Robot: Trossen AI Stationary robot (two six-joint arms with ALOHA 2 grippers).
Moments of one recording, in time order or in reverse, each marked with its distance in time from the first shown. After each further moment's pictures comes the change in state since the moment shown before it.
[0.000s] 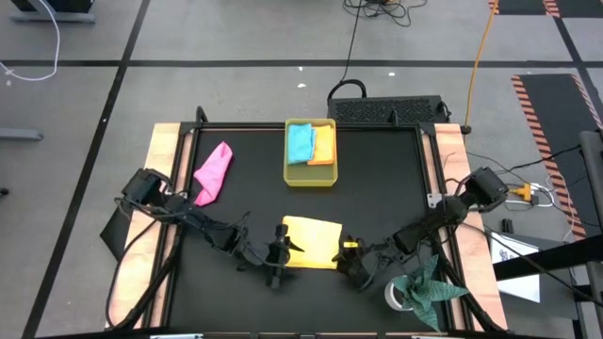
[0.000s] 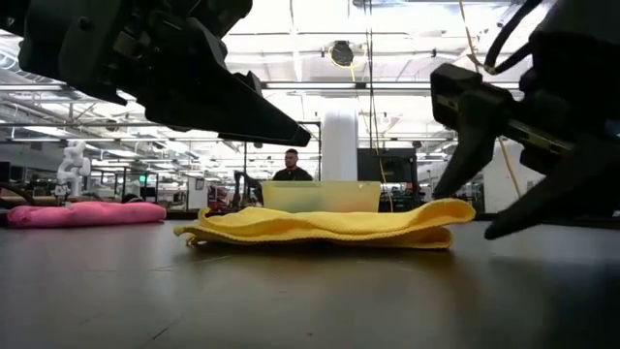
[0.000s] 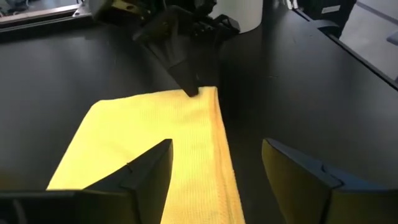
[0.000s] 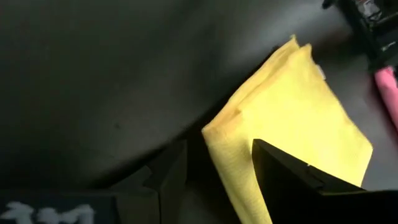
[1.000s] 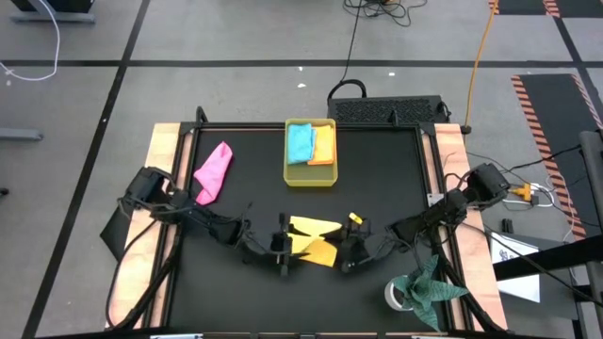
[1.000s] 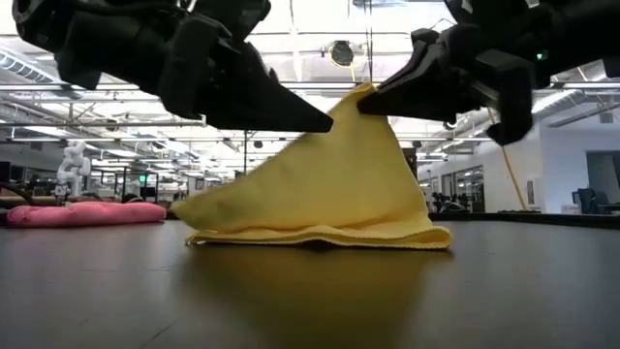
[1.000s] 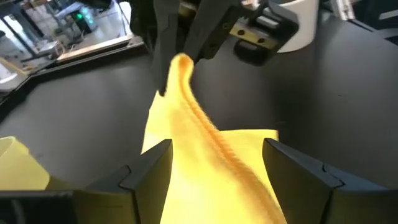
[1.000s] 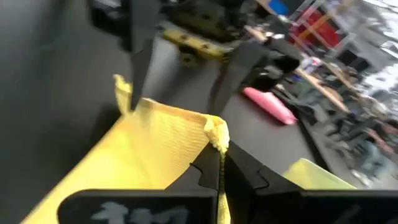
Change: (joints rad) left arm 0.078 0.017 0.000 0.114 -0.079 0.143; right arm -0.083 -0.042 0.001 0.325 0.318 0.110
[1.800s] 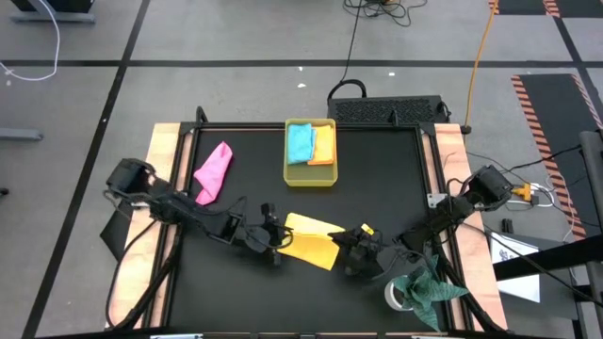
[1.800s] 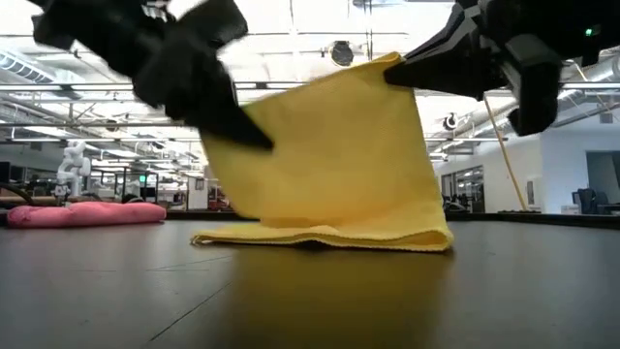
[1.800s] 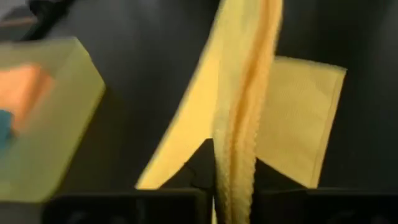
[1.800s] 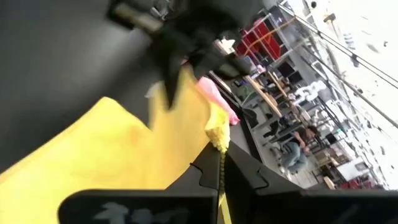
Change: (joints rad) left arm 0.000 -0.194 0.000 -0.495 -0.130 -0.245; right arm 0.136 0.000 0.000 0.064 0.324 -0.184
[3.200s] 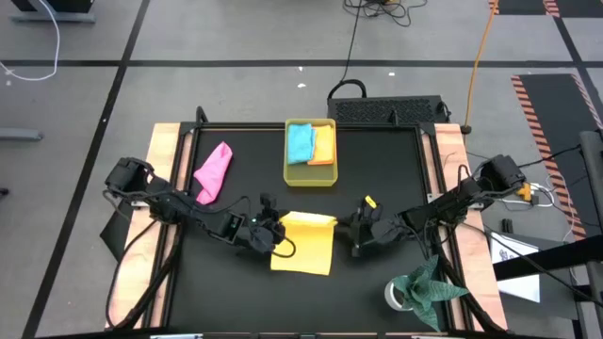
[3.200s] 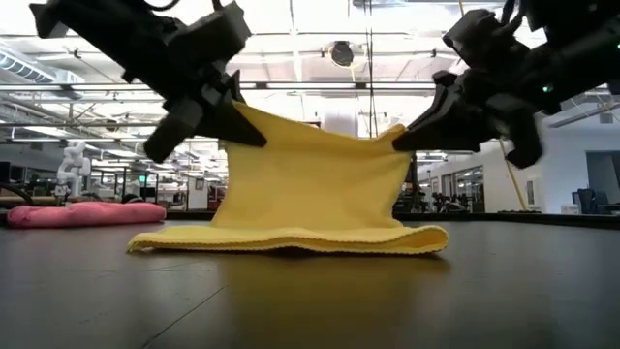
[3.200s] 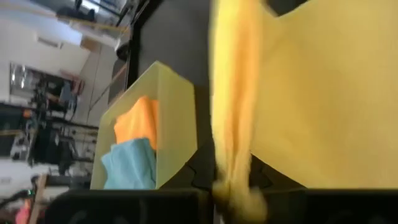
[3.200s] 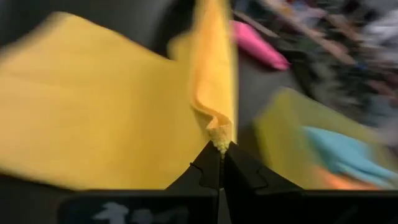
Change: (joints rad) left arm 0.009 -0.005 0.049 -0.165 -0.292 0.538; right arm -0.228 -0.171 -0.166 -0.199 -0.336 0.333
